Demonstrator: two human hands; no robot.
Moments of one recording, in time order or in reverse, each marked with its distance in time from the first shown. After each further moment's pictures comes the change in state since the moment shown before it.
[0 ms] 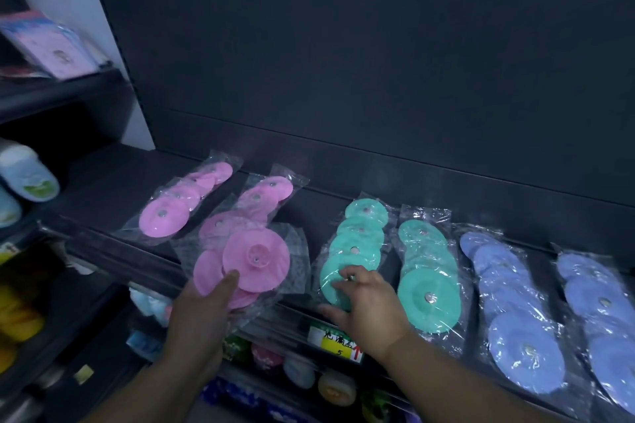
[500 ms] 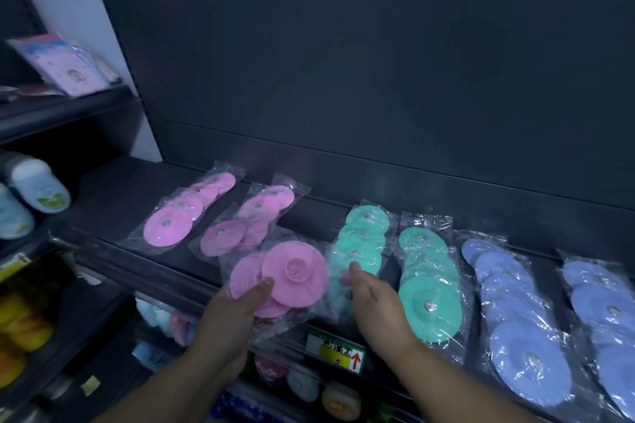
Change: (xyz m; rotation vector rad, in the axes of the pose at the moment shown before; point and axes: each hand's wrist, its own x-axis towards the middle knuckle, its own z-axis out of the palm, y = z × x) left_hand -0.008 -0.005 0.026 0.012 -0.194 -0.131; right_hand -0.005 -0.016 -0.026 0.716 0.094 0.342
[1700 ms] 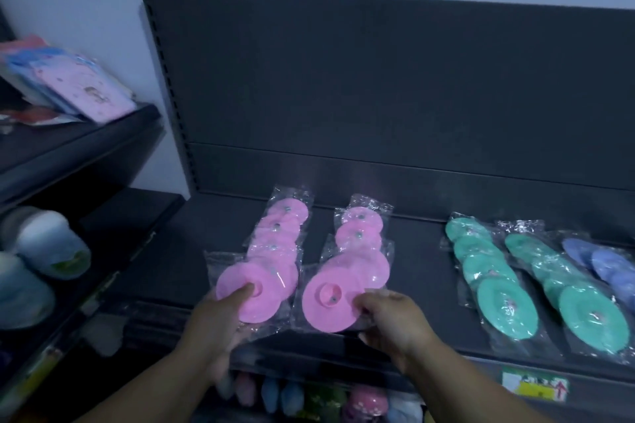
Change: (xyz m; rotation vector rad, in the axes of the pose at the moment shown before) left_hand 0.189 0.113 -0.242 0.130 -0.067 -0.161; right_hand 0.055 -0.139 0.234 0.626 0.126 0.481
